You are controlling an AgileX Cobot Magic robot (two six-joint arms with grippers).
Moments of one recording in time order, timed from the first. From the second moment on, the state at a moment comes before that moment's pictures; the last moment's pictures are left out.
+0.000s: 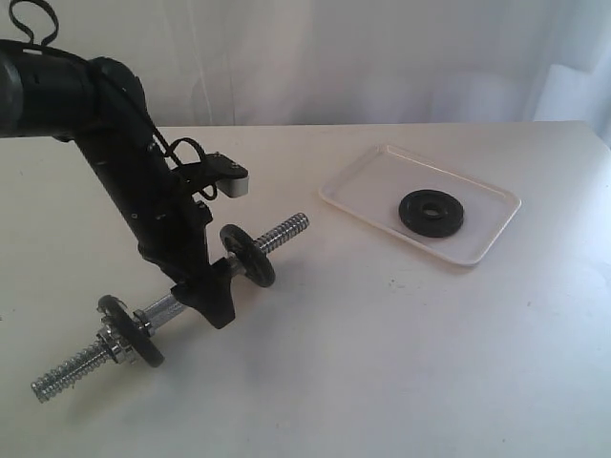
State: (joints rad) left arm -0.47 1.90 -1.38 -0.38 1.08 0.75; right arm -0.04 0.00 -0.01 -0.04 0.29 0.11
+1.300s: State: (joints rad) left arm -0.50 2.04 -1.38 -0.33 0.73 0.82; right arm -0.04 0.00 -0.01 -0.04 0.29 0.11
